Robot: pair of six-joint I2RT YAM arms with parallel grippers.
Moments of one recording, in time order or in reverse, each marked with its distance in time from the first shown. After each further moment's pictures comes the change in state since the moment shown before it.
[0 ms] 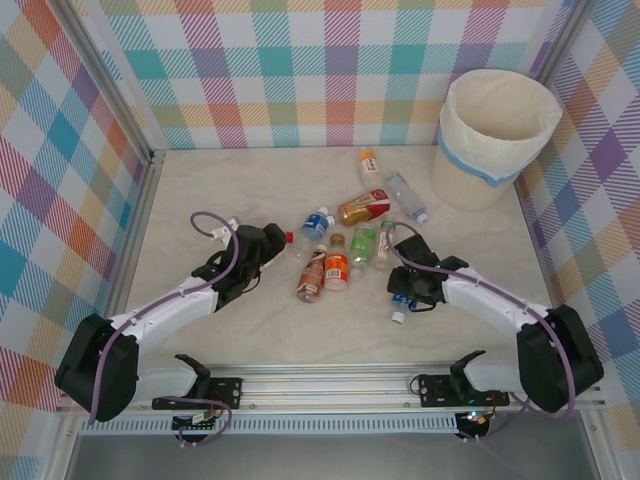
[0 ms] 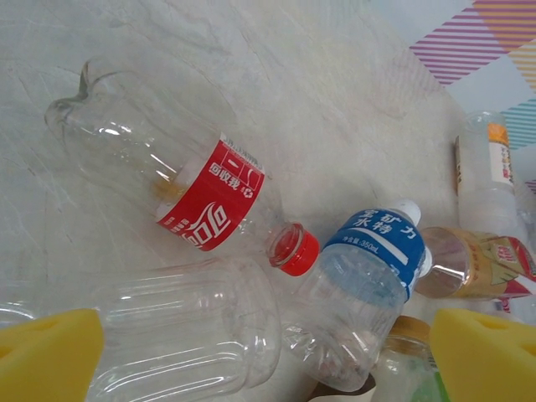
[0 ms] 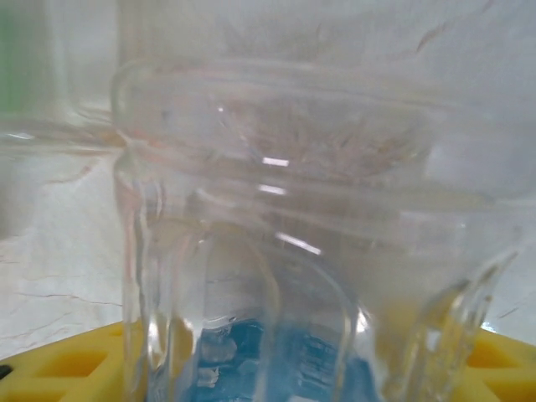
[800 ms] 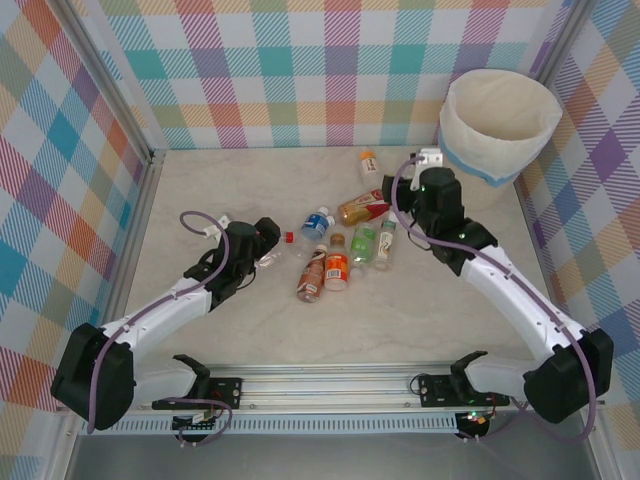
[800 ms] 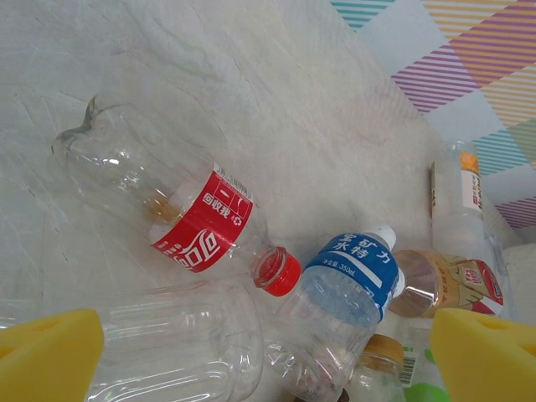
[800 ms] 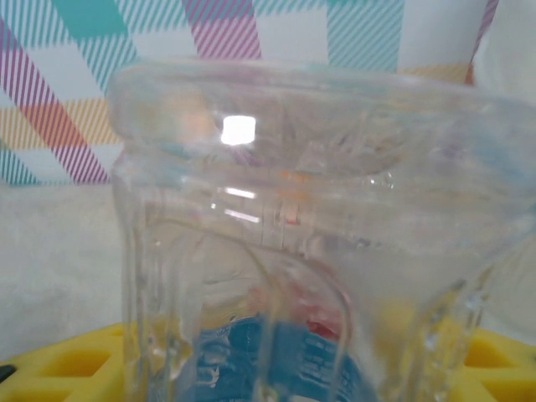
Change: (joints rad) left arm 0.047 -0.044 0.002 -0.004 0.037 -0.011; right arm -0.066 -0.008 0.444 0.416 0.105 -0.498
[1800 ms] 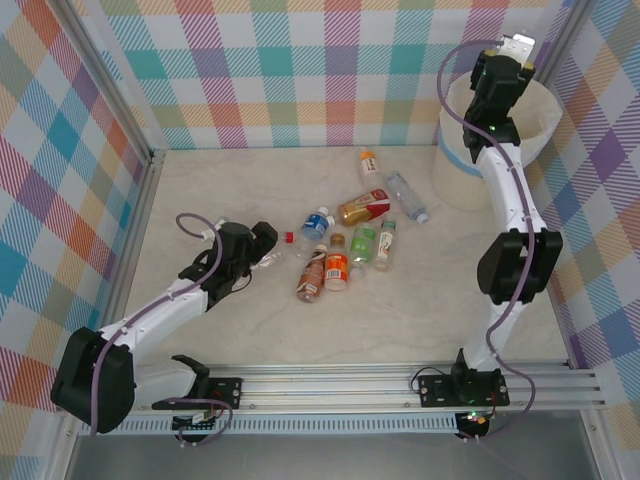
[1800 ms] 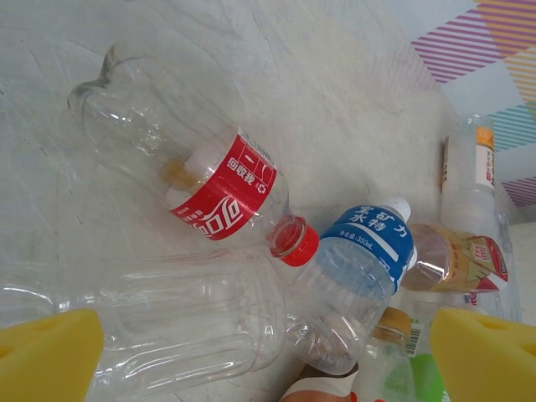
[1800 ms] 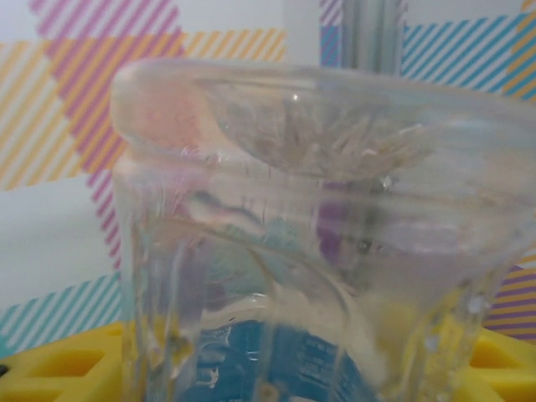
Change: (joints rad) left arm 0.051 -0.025 -0.020 -0.045 0.114 -0.019; right arm -0.429 0.737 0.919 0.163 0.294 -0.201
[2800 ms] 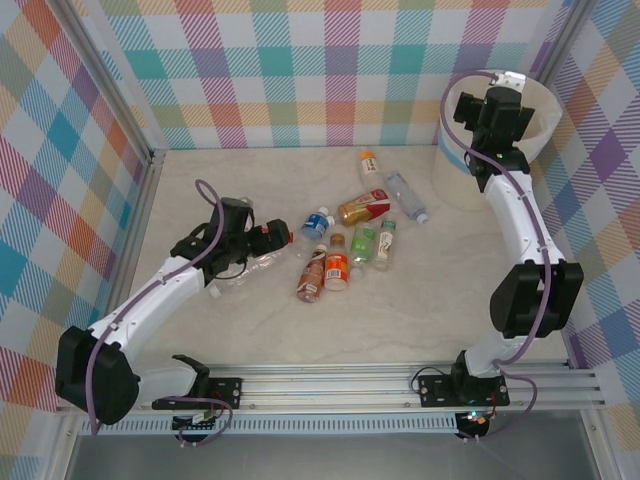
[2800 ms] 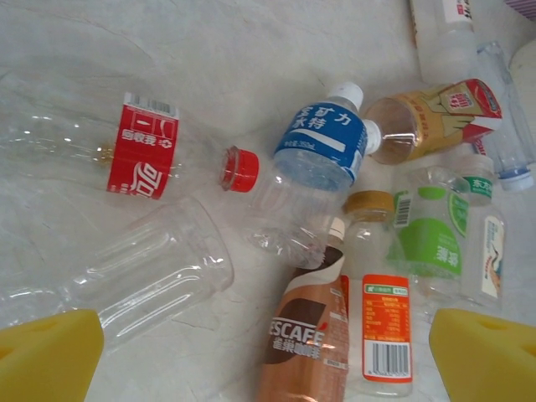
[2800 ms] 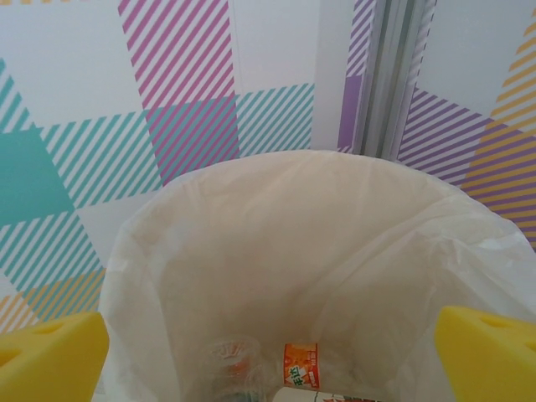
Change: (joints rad) left arm 0.013 0.058 0.311 -0.380 0.232 0.399; right arm -0.002 -0.315 -0.414 -0.114 -0.170 0.053
